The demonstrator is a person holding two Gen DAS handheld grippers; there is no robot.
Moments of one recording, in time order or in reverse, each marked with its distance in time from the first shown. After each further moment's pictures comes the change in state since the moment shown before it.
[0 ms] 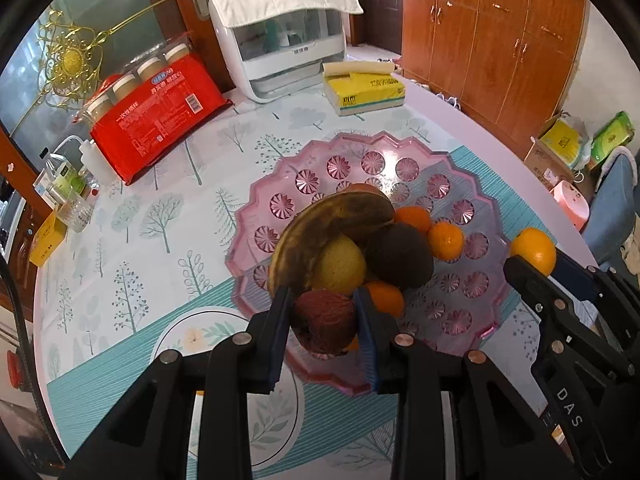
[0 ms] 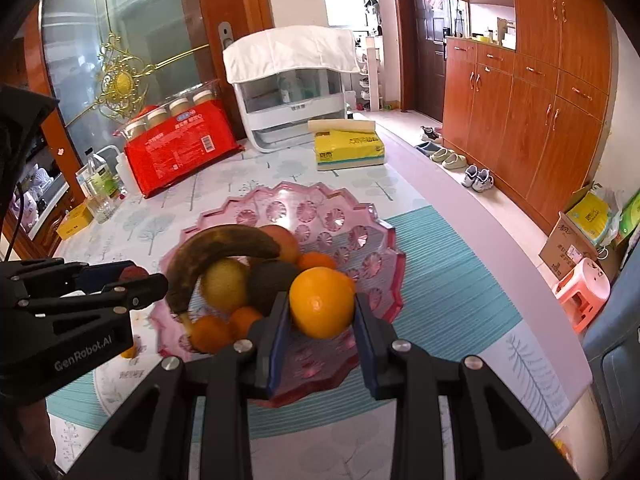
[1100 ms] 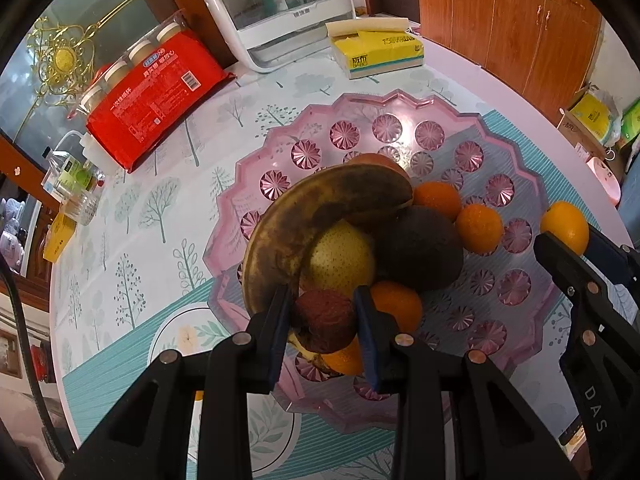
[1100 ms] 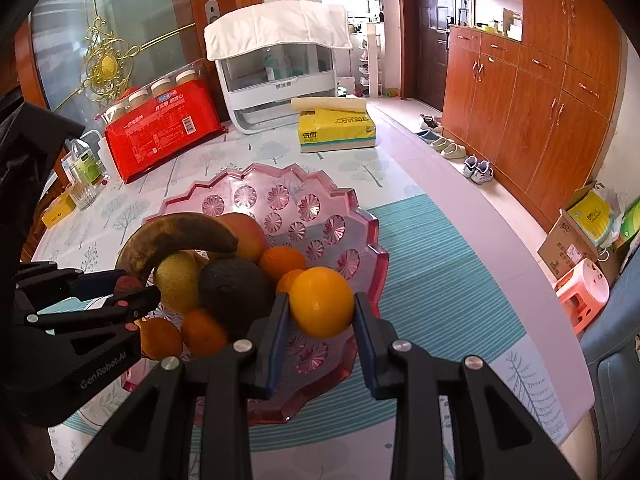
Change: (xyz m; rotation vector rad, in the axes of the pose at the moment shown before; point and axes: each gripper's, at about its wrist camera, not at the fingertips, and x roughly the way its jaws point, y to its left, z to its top) left arm 0.049 -0.019 0.007 0.023 0.104 0.110; right arm 0.042 -0.022 0.004 -0.022 0.054 -0.014
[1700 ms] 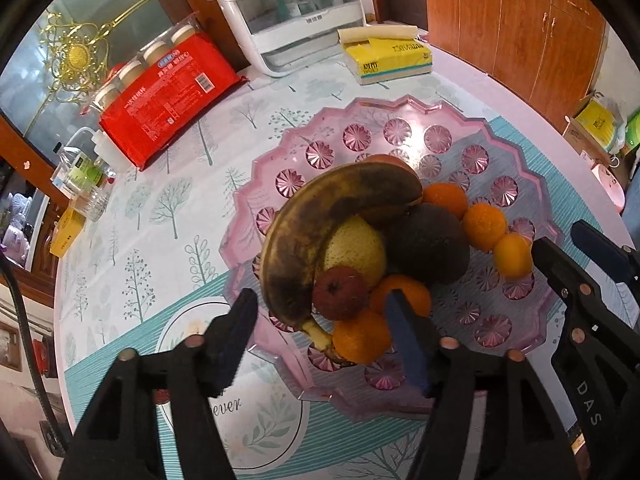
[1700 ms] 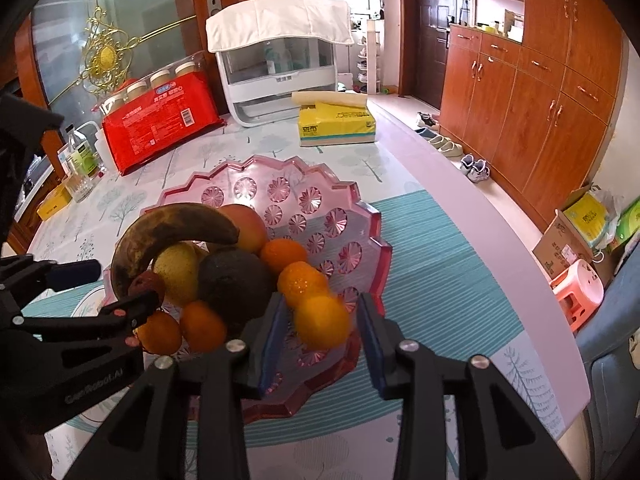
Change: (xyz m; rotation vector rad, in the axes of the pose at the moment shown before) left arm -0.012 0.006 -0.010 -0.019 -0.033 0.029; right arm 0.000 0.005 -0.002 -0.008 0.014 -0.026
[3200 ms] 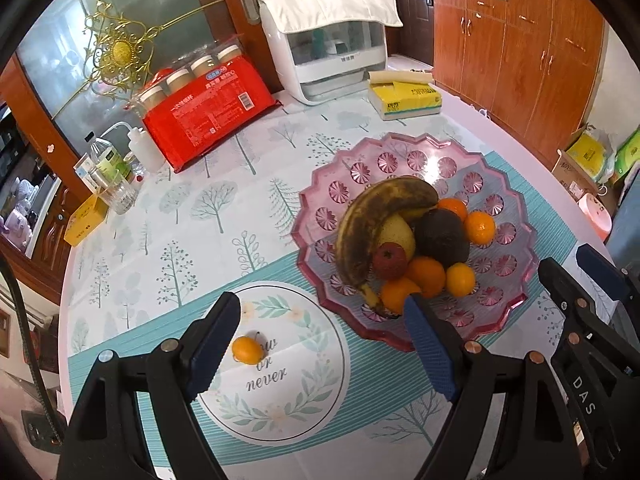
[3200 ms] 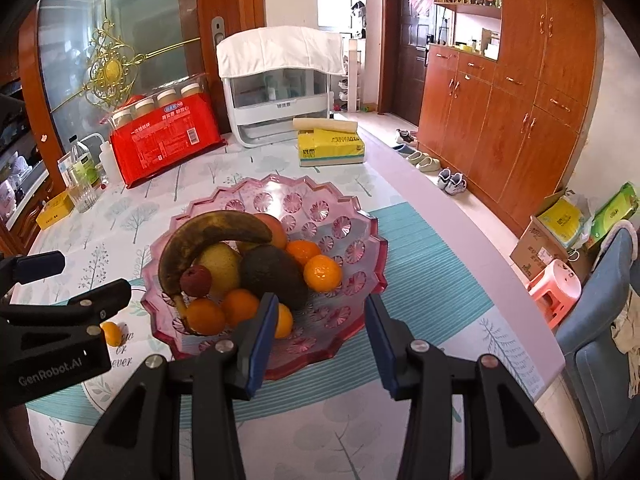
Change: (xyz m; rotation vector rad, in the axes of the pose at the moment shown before) left arm -0.070 0.062 -0.041 -0.068 -0.113 -0.035; right arm -0.068 0.038 -0.017 0.014 -0.068 -0.082
